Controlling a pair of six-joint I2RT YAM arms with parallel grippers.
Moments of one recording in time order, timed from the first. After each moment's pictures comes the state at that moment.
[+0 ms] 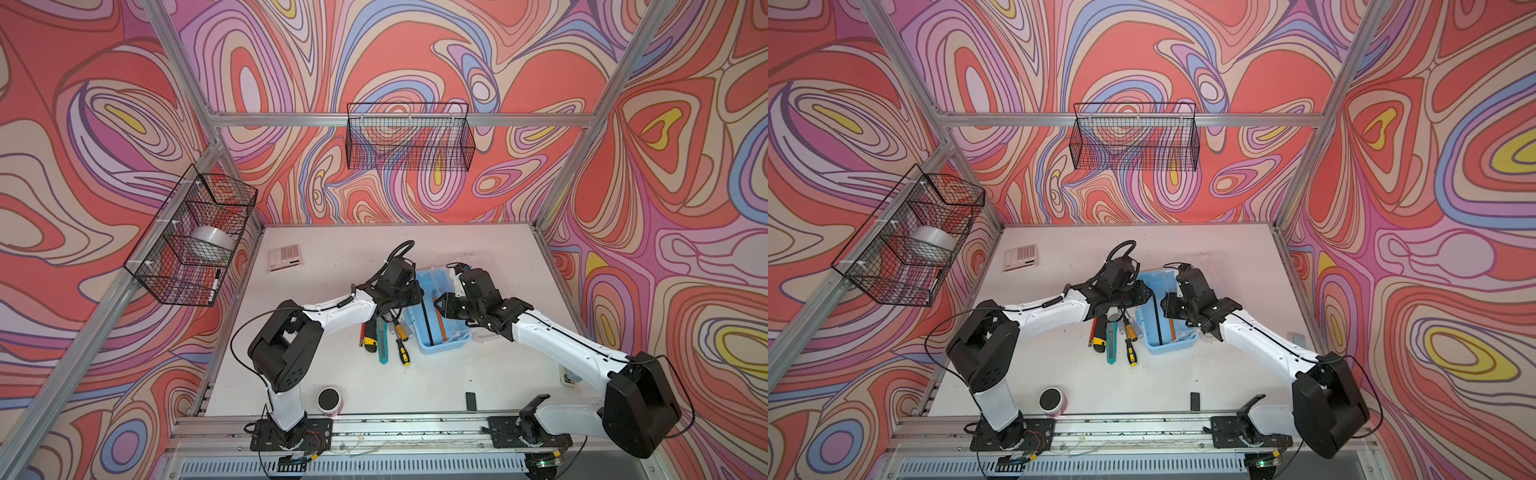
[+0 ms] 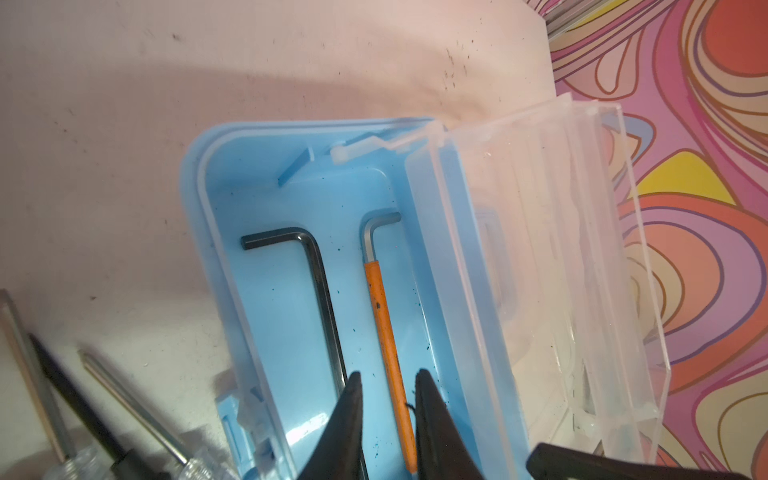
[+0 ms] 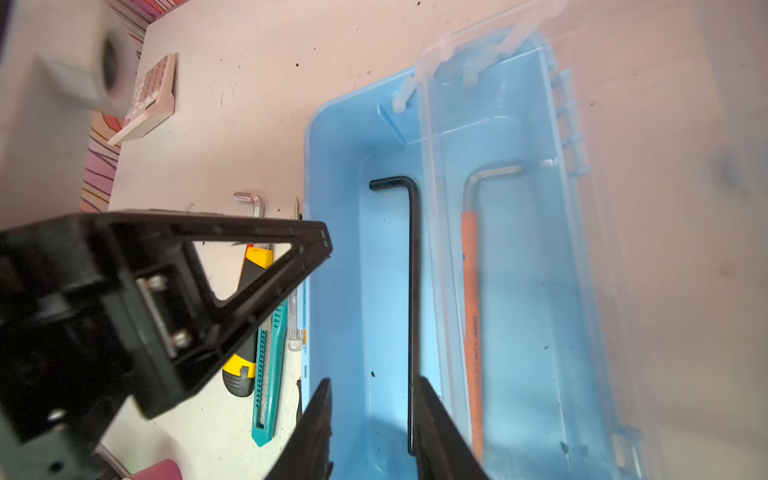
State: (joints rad) left arm -0.72 1.76 1.17 -0.10 0.10 -0.83; right arm 0.54 1.31 0.86 -0.33 -0.11 0.59
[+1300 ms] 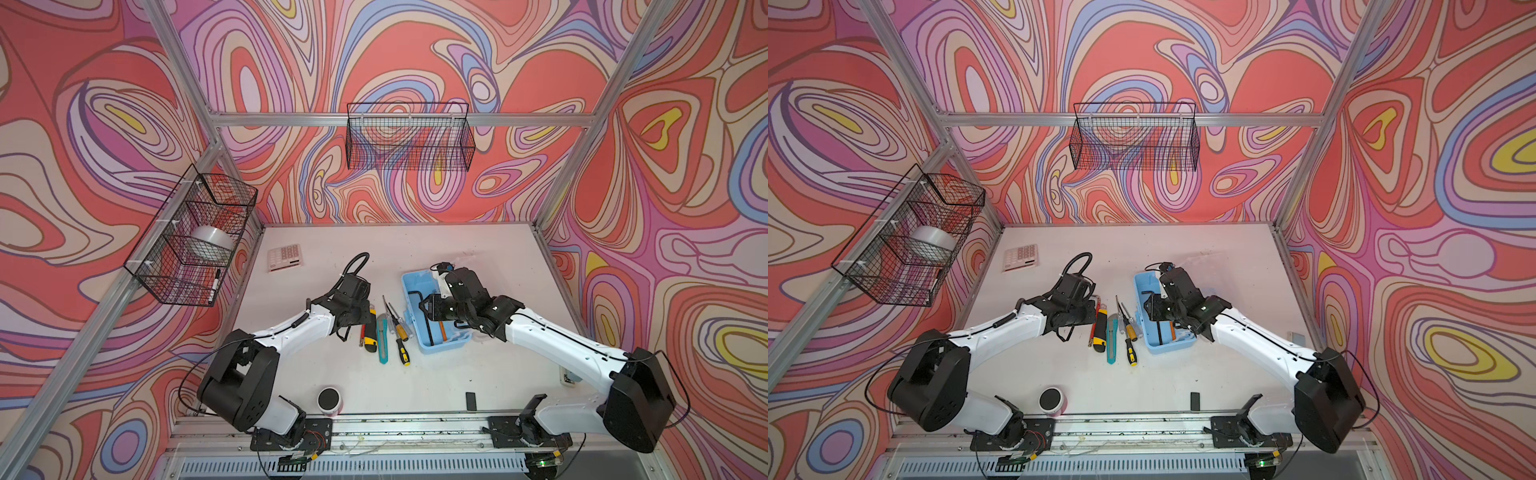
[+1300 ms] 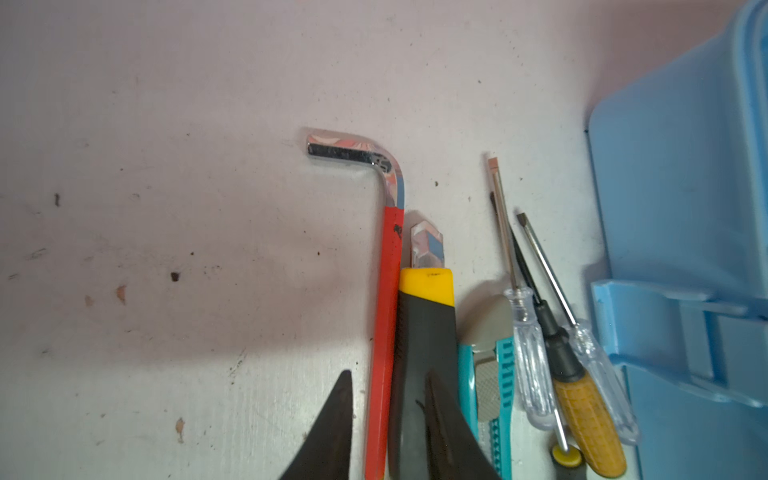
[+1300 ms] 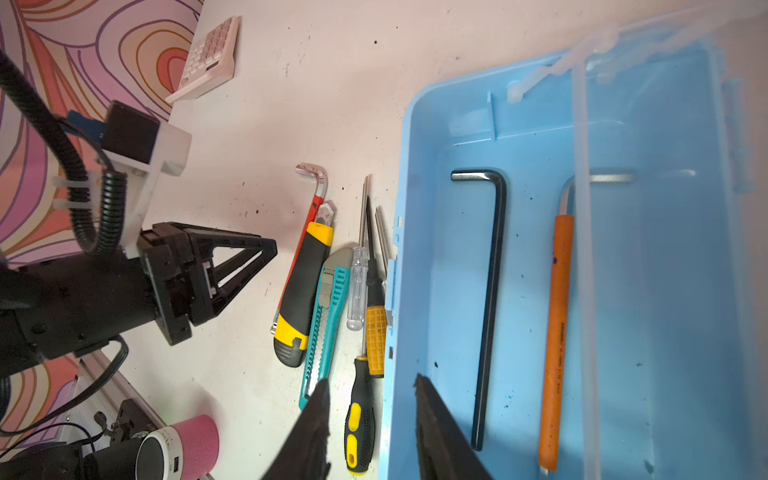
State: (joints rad) left arm -0.50 1.52 0.85 -0.37 -0.07 -0.57; right arm 0.67 1.34 0.95 -0.37 -0.10 0.58
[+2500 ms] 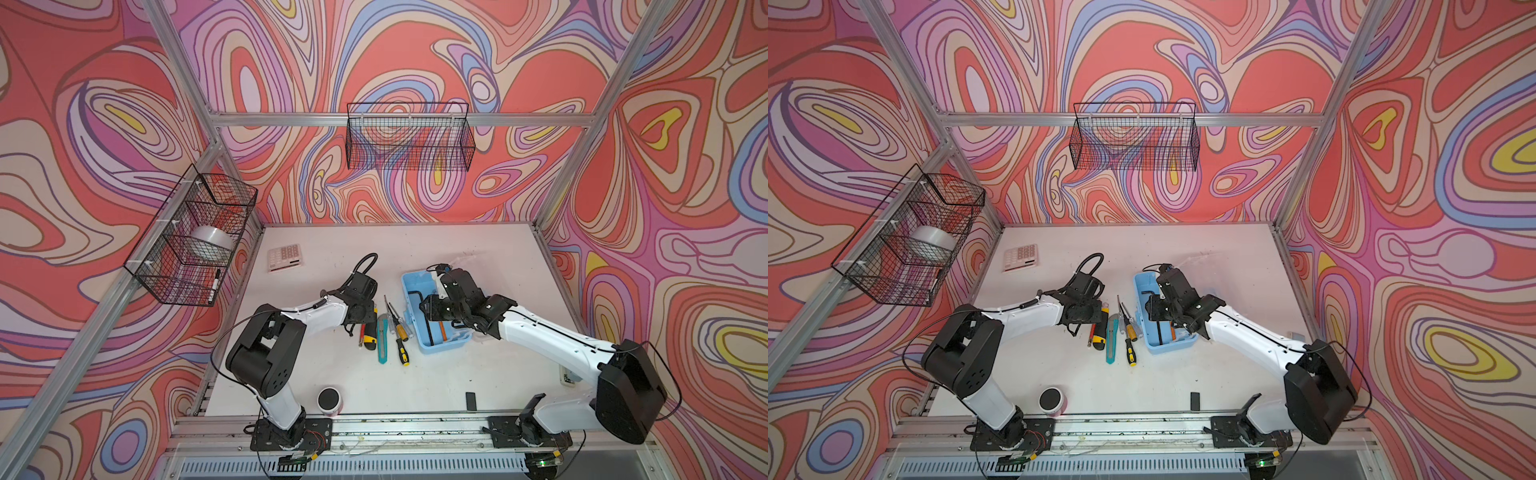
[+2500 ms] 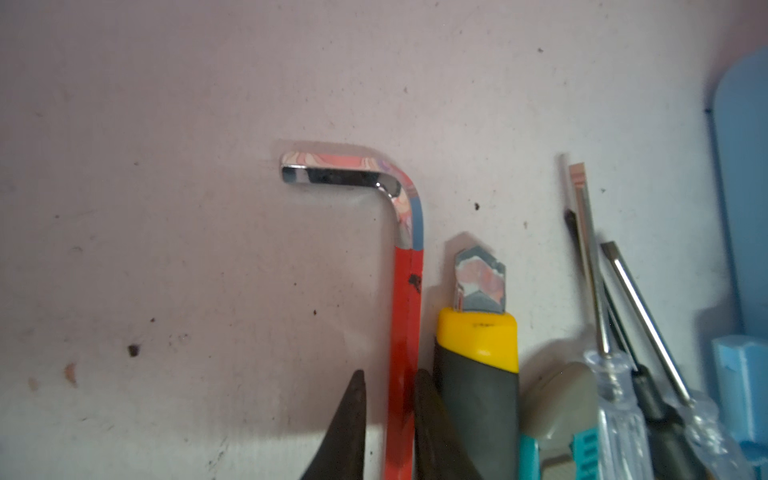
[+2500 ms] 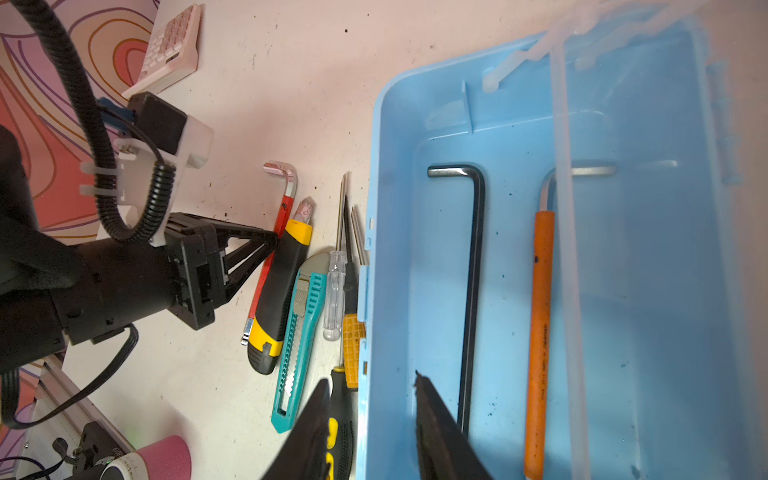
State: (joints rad) left arm -0.50 1.70 0.93 -0.35 -0.13 -0.50; right arm 0.67 1.40 0.95 -0.36 -0.06 0.59
